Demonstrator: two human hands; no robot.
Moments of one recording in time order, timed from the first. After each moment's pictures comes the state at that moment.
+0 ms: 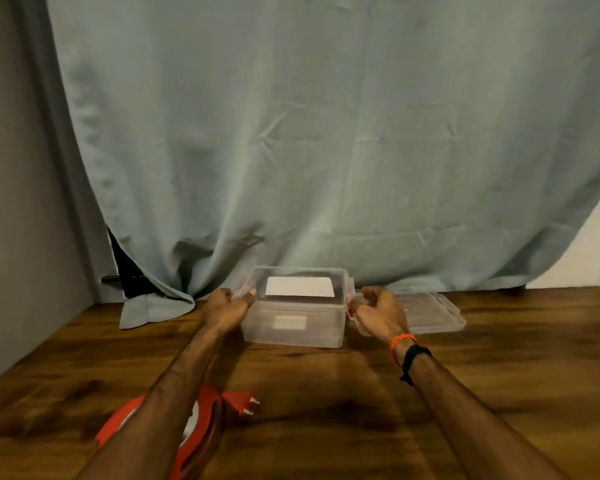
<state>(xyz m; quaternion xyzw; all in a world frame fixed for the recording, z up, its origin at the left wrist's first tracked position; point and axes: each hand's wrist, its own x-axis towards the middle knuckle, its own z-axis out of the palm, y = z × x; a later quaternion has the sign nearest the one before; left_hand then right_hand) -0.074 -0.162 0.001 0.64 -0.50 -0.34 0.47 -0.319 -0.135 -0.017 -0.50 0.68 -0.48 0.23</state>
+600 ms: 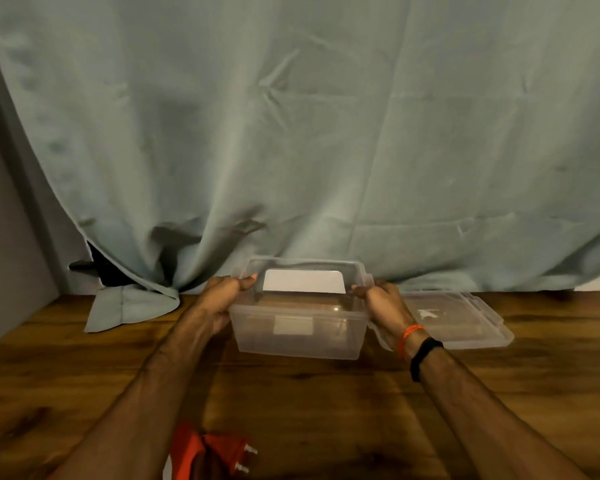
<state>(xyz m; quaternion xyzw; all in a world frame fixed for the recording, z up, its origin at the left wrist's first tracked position) -0.067 -0.267 -0.015 0.55 -0.40 -0.55 0.49 -0.317 -0.238 -0.044 -0.41 0.58 -0.56 0.42</state>
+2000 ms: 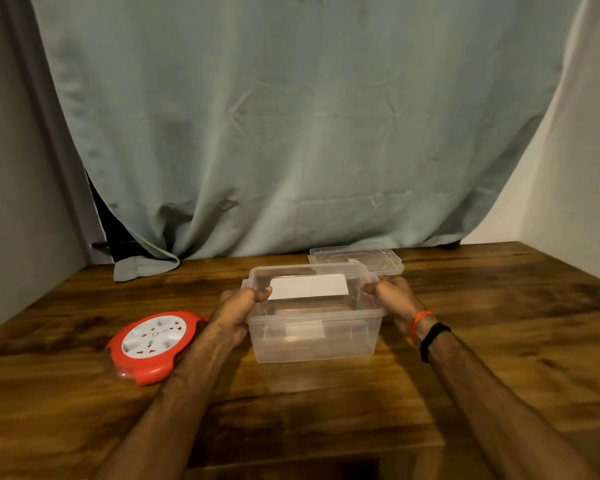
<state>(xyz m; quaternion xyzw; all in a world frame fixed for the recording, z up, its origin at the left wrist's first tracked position) -0.134 -0.016 -0.025 0.54 -0.38 -0.57 0.49 -0.385 0.014 -0.030 -0.42 0.63 -0.52 0.39</state>
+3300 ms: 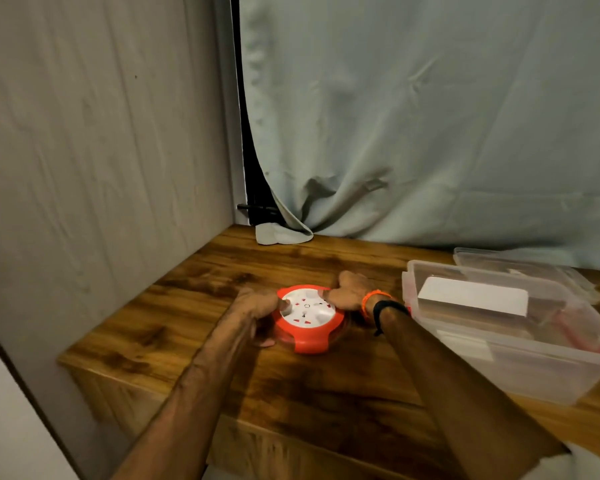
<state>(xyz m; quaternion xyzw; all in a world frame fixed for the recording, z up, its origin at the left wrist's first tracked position) 0.079 -0.018 -0.051 0.71 -0.34 -0.50 0.37 -0.090 -0.080 -0.037 -0.73 0.63 -0.12 0.24</state>
